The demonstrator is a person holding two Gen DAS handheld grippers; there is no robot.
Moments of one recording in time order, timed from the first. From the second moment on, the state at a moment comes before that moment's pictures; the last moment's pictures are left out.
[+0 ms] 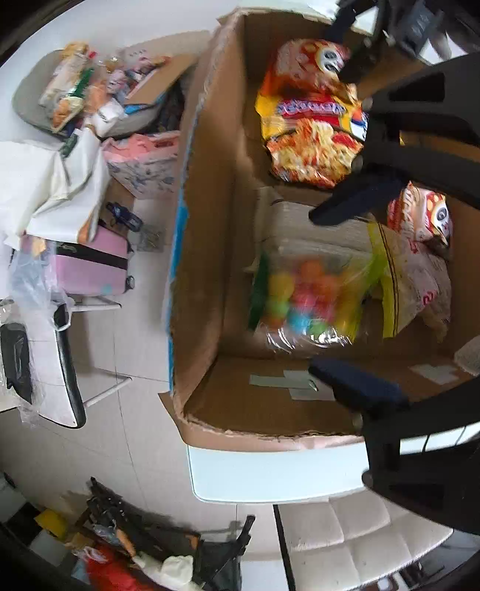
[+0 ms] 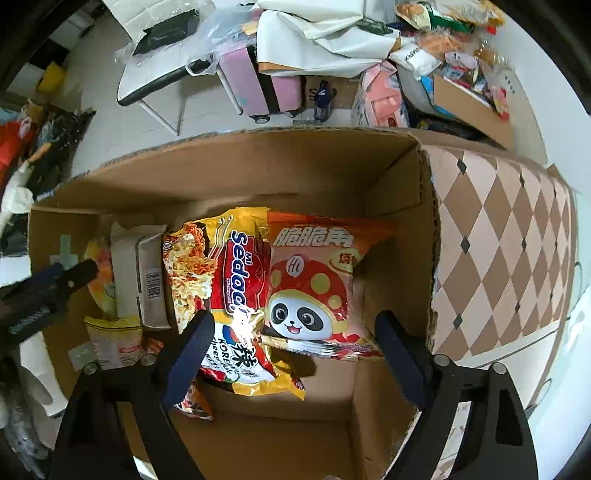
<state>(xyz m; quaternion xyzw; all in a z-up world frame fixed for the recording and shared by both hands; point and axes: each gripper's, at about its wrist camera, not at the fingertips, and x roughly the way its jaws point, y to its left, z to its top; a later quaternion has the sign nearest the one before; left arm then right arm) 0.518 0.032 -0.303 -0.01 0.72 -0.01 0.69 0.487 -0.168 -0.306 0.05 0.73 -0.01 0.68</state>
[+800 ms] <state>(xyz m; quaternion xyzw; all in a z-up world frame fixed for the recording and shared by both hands) 0.451 0.017 -0.230 0.01 0.63 -0.03 0.78 0.416 -0.146 -0.252 0.06 0.67 -0.01 0.74</state>
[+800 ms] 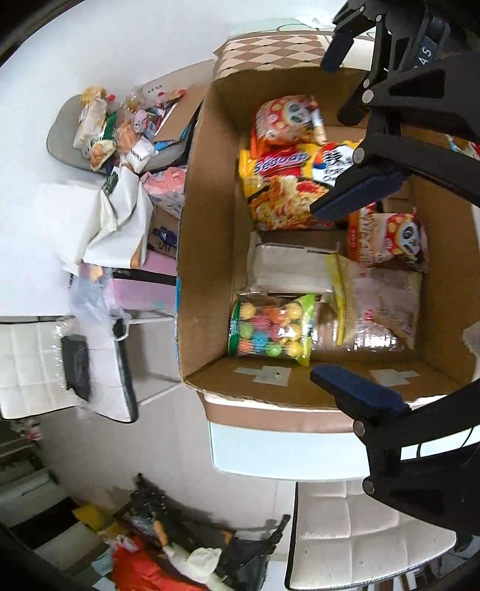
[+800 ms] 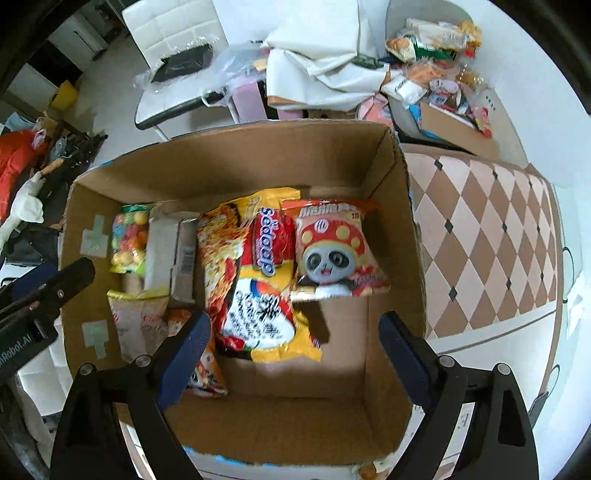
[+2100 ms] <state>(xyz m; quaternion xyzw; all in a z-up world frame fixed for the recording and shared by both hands) 0.237 0.012 -0.176 -0.02 0.58 -0.03 0.81 0.176 -0.211 -0.196 0.18 0.64 -0.04 0.75</state>
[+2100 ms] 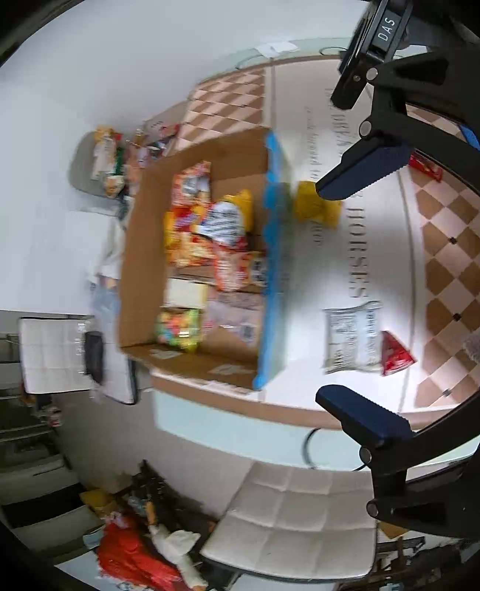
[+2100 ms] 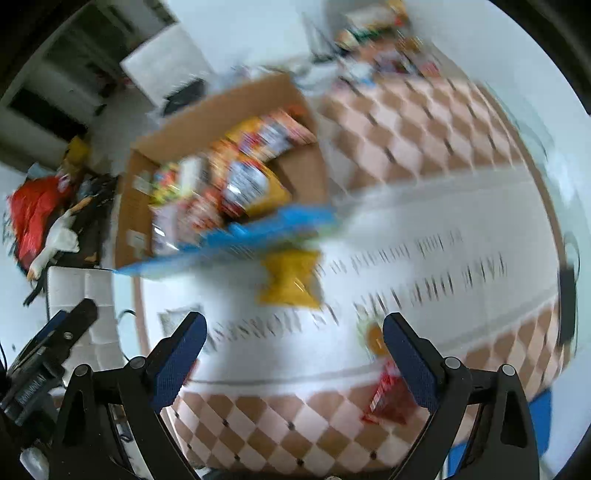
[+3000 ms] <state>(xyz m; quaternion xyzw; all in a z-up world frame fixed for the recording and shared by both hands) 0.180 0.088 -0.294 -0.06 0.70 0.07 0.71 0.057 -0.273 -0.354 0.26 0.72 -0.16 0.63</state>
